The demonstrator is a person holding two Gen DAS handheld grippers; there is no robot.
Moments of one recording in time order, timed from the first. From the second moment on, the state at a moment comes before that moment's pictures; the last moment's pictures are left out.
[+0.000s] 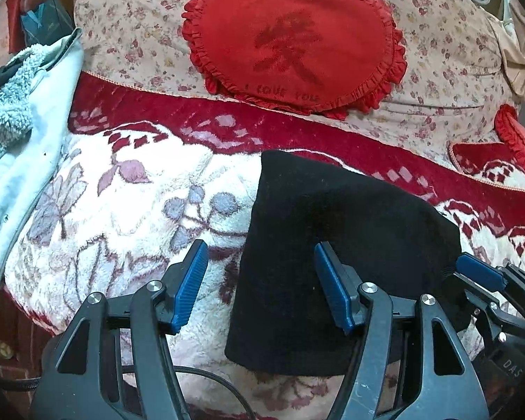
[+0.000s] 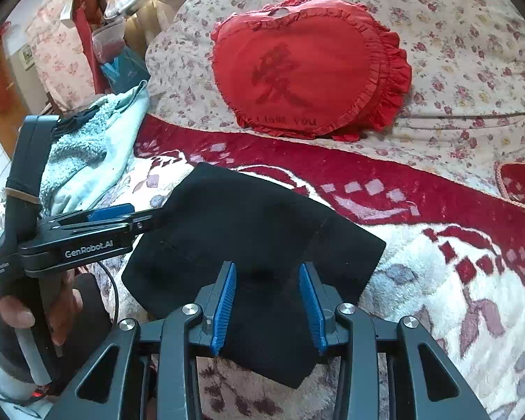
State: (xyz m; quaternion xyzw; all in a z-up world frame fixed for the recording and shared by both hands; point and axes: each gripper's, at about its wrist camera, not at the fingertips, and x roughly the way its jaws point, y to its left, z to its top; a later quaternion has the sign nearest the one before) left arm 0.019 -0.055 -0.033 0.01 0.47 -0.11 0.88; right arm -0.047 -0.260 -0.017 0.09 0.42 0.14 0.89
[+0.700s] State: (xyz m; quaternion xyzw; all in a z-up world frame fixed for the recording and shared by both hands) left arm 0.030 -0.052 -0.056 0.00 0.49 -0.09 0.87; right arm 0.007 -0.274 -0.039 0.07 0.43 0.08 0.90
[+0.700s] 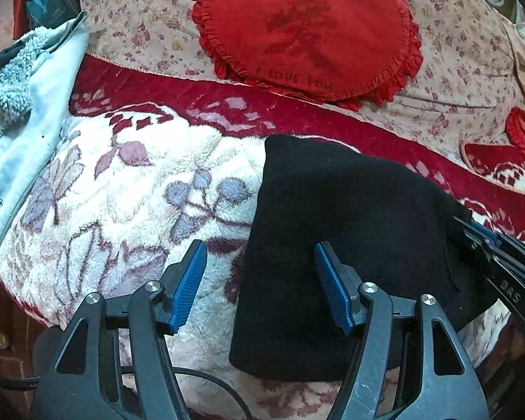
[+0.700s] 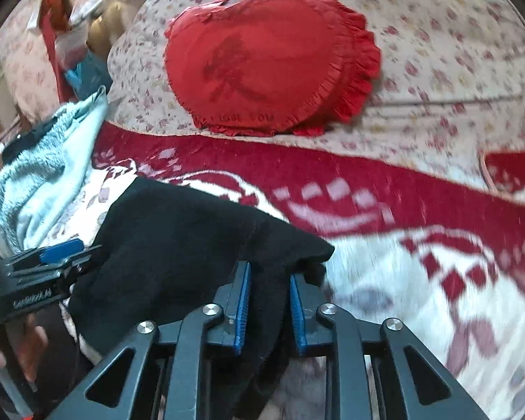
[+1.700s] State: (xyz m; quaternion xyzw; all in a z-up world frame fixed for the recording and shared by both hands) left arm 0.037 -0.026 -0.056 -0.08 0.52 -0.15 0.84; right arm -0.026 -0.307 -0.066 0.24 0.44 0.12 0.86
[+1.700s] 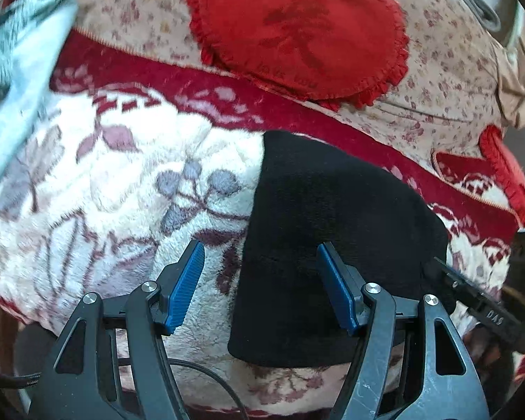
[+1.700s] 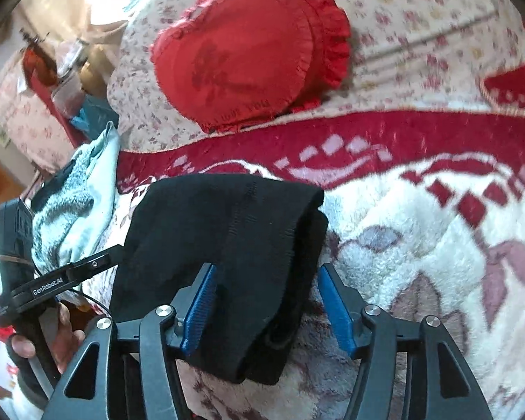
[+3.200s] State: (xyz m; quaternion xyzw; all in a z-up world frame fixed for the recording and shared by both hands) left arm 0.115 -0.083 -0.070 -0.06 0.51 -0.19 0.84; right arm 0.057 -0.331 -0.061 0.22 0.42 0.10 0.87
